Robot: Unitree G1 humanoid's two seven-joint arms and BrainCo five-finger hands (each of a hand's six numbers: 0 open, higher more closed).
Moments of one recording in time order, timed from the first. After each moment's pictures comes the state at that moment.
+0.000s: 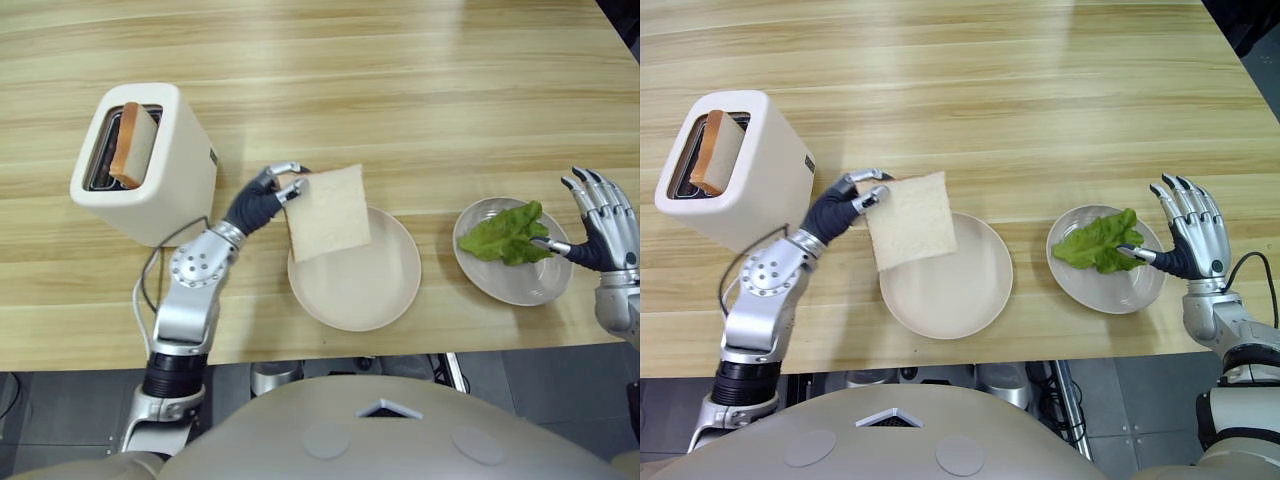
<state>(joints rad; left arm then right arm) 0.08 0.24 -0.13 -0.28 -0.05 0.22 -0.42 -0.18 -0.91 0.17 1.13 -1.00 -0.81 -1.05</state>
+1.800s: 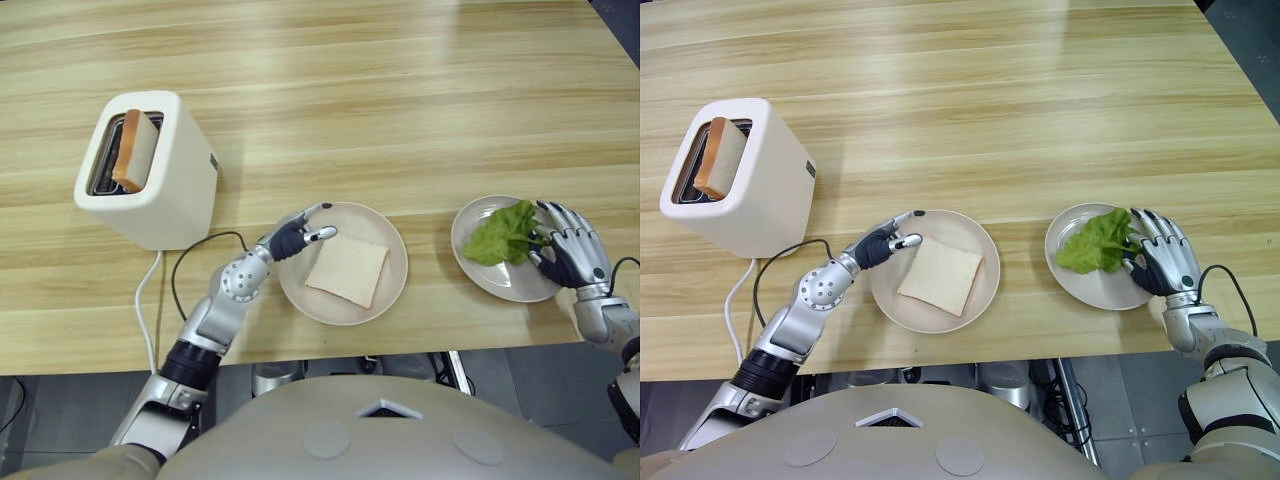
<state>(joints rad) 0.04 0.33 -0.33 -0.01 0.39 -0.02 -0.25 -0.24 -0.87 0.46 1.26 -0.88 -0.74 -1.03</state>
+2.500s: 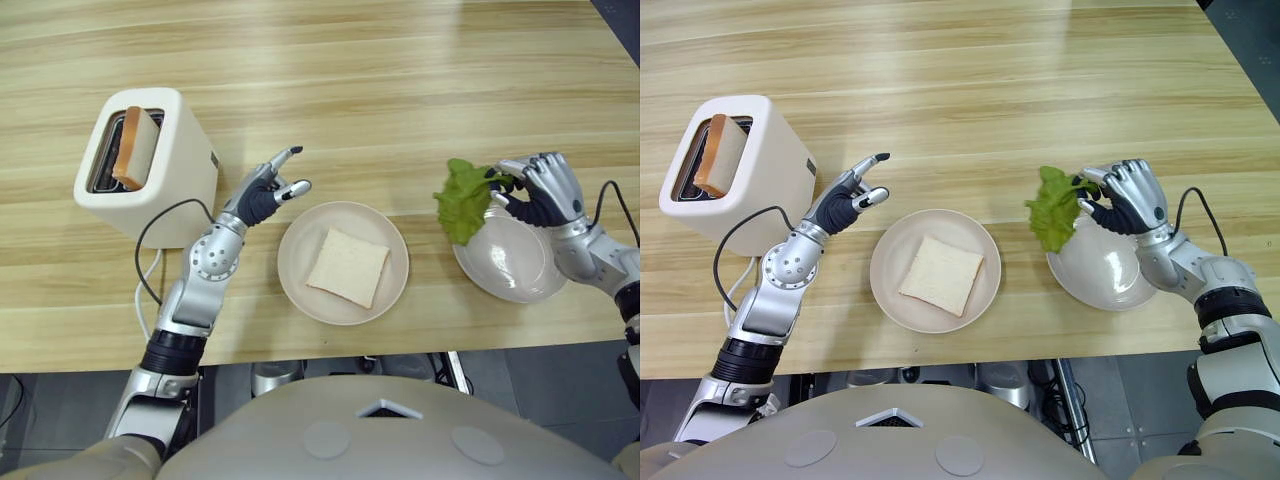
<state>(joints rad) -0.02 0.34 -0.17 -0.13 0.38 -0.03 -0.19 -0.39 -0.91 0.44 0.76 -0.88 -0.94 -0.94</state>
